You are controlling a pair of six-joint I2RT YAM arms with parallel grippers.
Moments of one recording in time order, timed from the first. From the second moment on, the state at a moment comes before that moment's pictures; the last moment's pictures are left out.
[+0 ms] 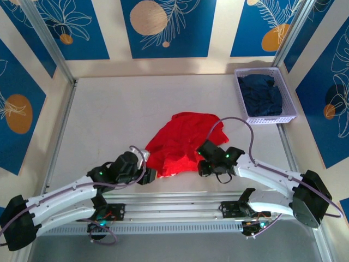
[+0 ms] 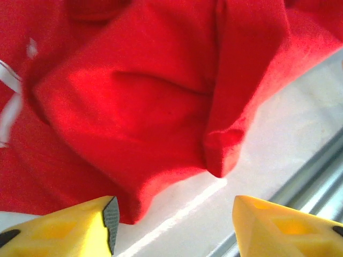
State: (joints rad) left arm -0.90 0.82 0.41 -0.38 0.03 -0.54; right arm 0.84 1.12 0.68 -0.82 0.08 0.66
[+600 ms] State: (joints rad) left arm -0.46 1.52 0.77 -0.28 0.24 -0.55; right arm 0.43 1.77 1.28 -0.49 -0.03 0.34
